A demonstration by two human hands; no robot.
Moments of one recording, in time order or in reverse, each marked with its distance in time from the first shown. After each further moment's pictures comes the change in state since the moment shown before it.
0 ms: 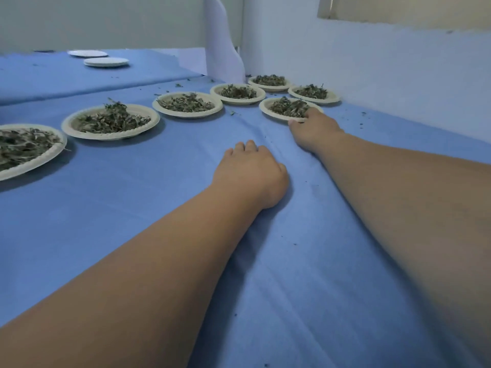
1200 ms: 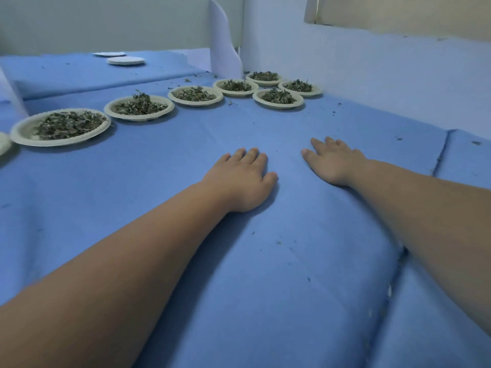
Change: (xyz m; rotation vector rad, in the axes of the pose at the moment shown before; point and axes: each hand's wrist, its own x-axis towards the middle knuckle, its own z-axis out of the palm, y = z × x) left_hand -0.118 0.020 -0.008 0.095 -0.125 0.151; right_hand -0.160 0.094 -0.052 -0.361 -0.251 -0.146
